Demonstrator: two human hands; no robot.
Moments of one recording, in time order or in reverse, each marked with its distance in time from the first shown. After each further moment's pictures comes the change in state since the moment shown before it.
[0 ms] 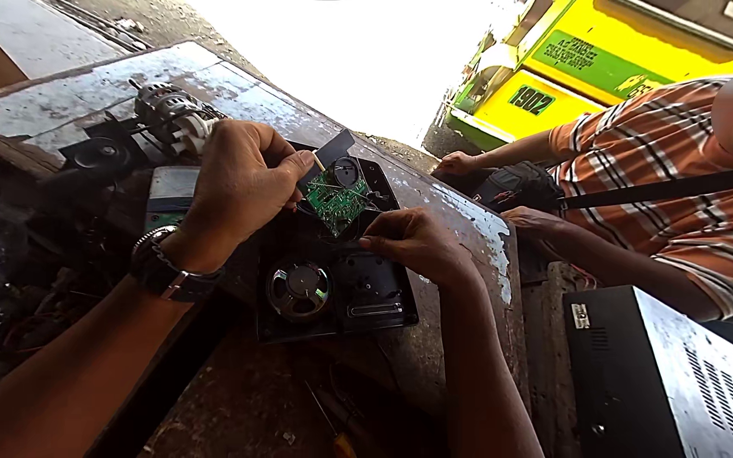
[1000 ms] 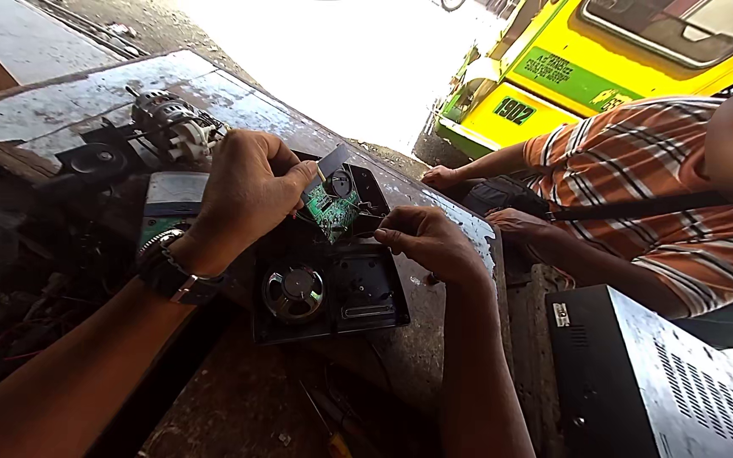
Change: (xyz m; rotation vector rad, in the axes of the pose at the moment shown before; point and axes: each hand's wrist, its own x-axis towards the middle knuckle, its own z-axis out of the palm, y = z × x) left_hand -0.001 0.005 0.002 0.098 -0.005 0.040; right_hand -0.012 -0.006 -0.020 -0.024 0.097 0.064
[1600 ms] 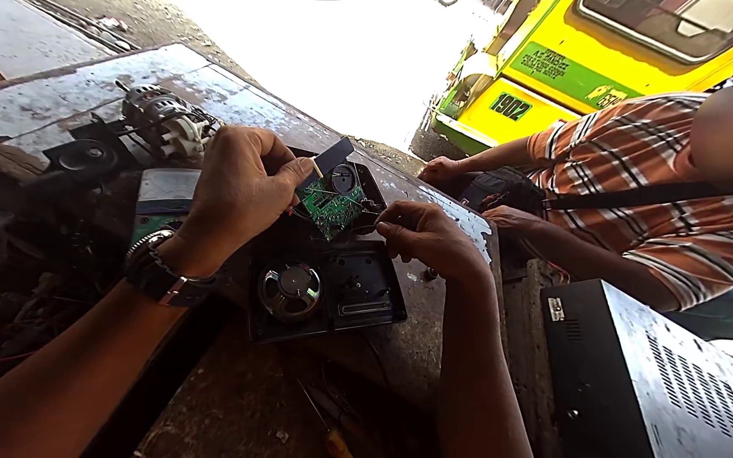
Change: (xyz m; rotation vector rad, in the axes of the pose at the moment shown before) left_hand -0.002 -0.001 -0.001 0.004 -0.014 0.017; right_hand -0.005 0.000 -0.003 0.075 -0.039 0.040
